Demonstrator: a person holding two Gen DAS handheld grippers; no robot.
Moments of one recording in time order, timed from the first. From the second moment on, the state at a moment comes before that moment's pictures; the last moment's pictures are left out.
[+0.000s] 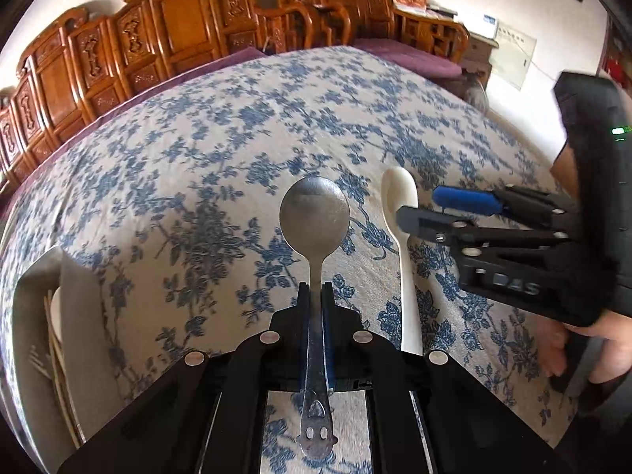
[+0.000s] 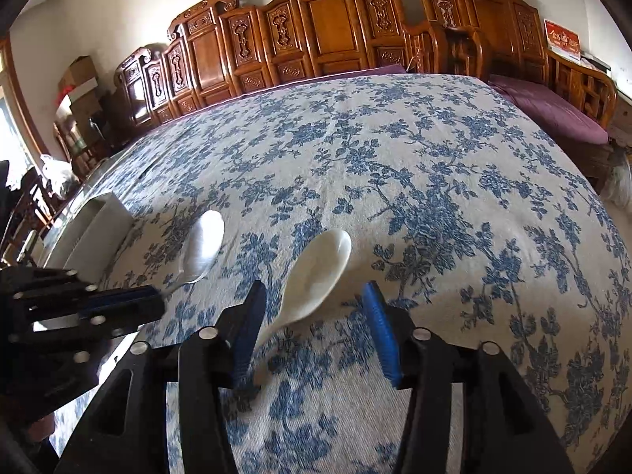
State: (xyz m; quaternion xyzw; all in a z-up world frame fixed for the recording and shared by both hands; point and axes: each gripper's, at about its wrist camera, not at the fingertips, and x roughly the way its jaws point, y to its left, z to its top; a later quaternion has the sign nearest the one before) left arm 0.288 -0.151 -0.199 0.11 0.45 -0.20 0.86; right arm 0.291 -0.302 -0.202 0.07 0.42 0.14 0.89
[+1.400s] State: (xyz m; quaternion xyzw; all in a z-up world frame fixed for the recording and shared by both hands) left arm 0.231 -0.071 -0.125 0.09 0.41 -0.13 0.90; right arm 0.255 -0.265 -0.169 0.01 0.42 0.13 0.90
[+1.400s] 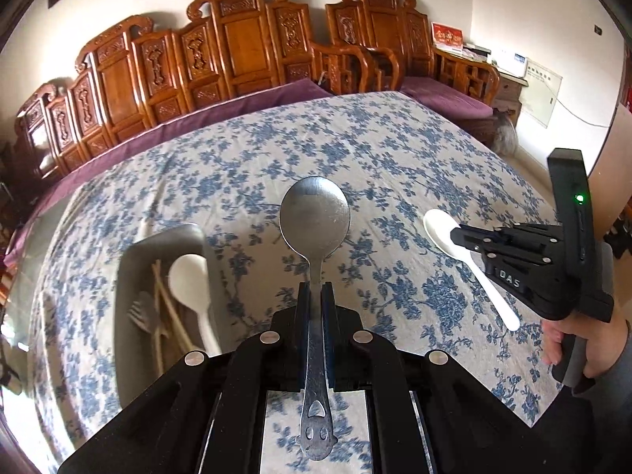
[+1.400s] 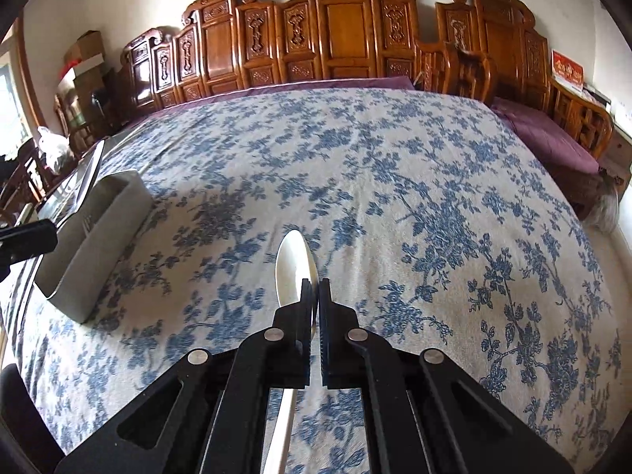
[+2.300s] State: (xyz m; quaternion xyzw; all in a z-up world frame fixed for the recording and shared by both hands) left arm 0.254 0.034 -0.148 0.06 0.44 -0.04 0.90; right arm 0.230 -0.172 -0.120 -0.03 0.39 0.20 0.90
